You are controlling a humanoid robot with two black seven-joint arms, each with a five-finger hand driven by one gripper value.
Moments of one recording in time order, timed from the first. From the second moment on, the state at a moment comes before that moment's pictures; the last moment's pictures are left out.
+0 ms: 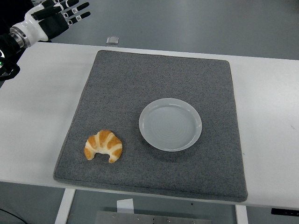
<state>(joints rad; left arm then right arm) -1.00 0.64 -0.55 -0.78 -0.30 -0.46 0.04 0.03 0.00 -0.08 0.10 0.06 0.04 -0.04</state>
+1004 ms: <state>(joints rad) -0.99 0.72 -0.58 -0.83 0.00 -0.61 -0.06 0.03 0.00 -0.08 0.10 0.06 0.04 -0.04</state>
